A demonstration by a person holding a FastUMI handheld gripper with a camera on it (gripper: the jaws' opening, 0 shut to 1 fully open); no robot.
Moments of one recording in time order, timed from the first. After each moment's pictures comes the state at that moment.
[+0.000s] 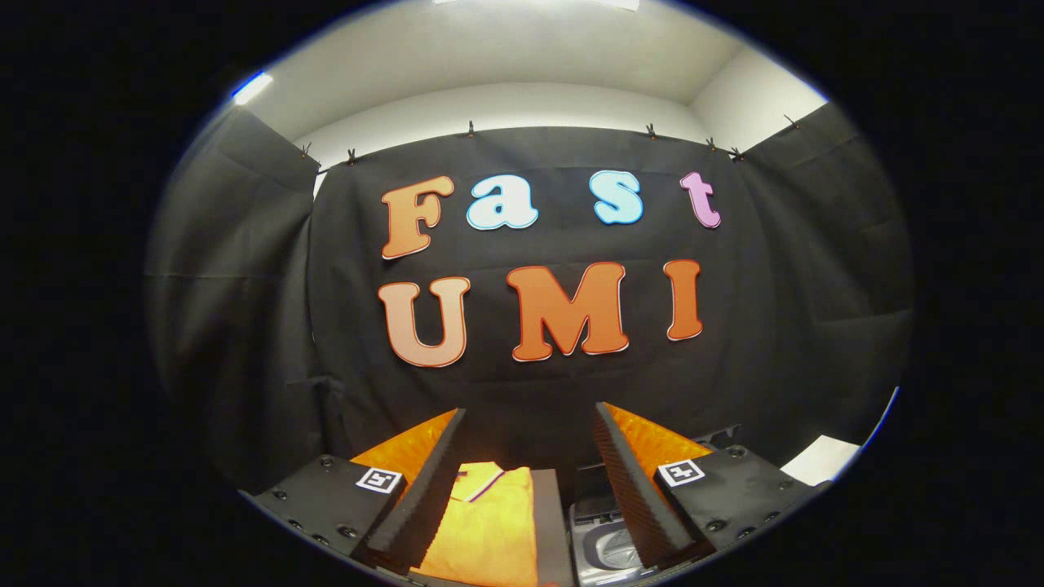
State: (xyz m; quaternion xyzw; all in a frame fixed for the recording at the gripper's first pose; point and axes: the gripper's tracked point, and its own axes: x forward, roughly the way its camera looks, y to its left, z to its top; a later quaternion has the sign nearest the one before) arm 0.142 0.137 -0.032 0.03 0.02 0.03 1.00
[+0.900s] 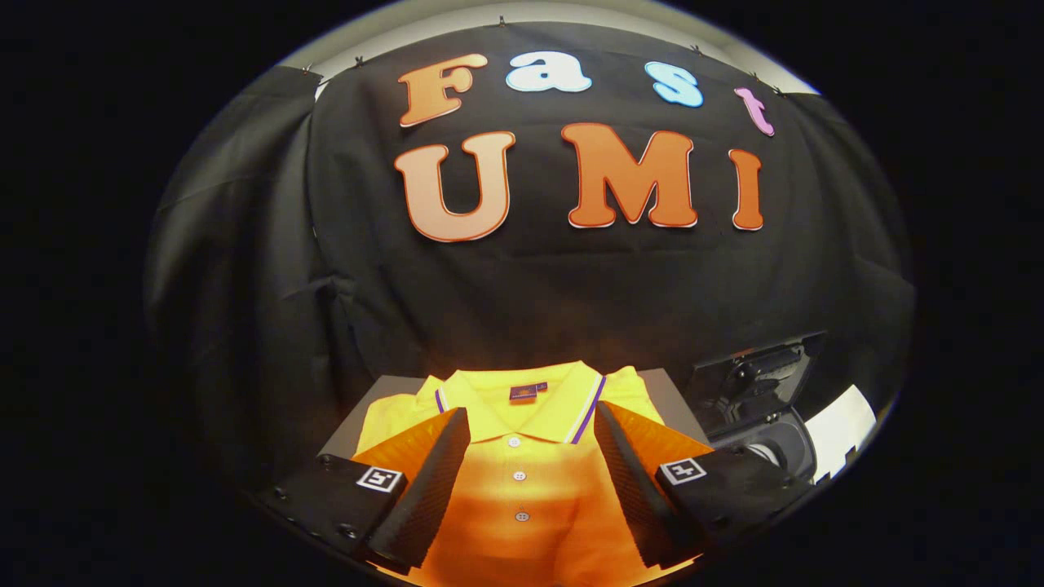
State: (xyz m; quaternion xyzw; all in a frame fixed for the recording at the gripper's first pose) arm 0.225 0.256 -0.216 0.01 0.23 0.04 0.97
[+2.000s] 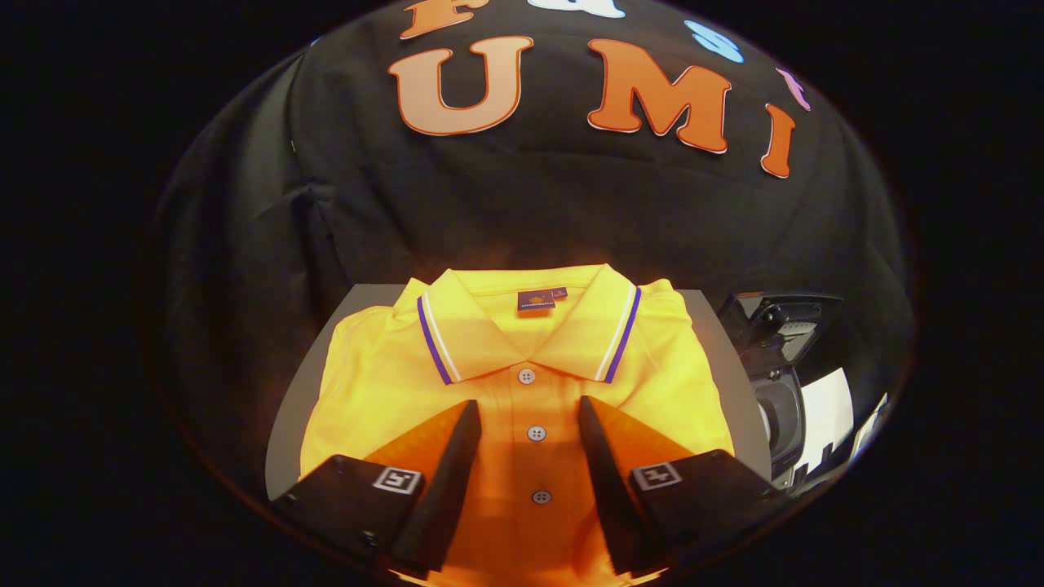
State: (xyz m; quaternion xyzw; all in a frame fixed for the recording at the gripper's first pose) arm 0.224 0.270 -0.284 -0.01 0.40 0.03 0.92
